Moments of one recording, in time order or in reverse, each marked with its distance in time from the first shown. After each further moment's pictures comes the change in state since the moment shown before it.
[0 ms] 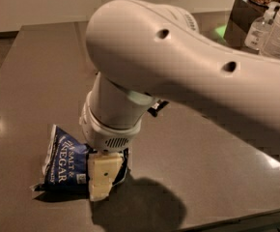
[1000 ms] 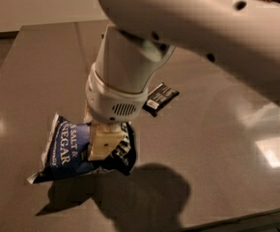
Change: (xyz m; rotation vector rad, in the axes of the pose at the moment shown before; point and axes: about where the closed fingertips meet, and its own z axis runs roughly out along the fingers) arm -0.003 -0.010 -0.037 -0.114 -0.039 0.006
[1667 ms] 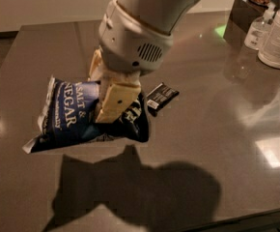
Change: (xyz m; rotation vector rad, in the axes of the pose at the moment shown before) arm -0.012 -0.010 -0.082 0.003 -0.090 -0.086
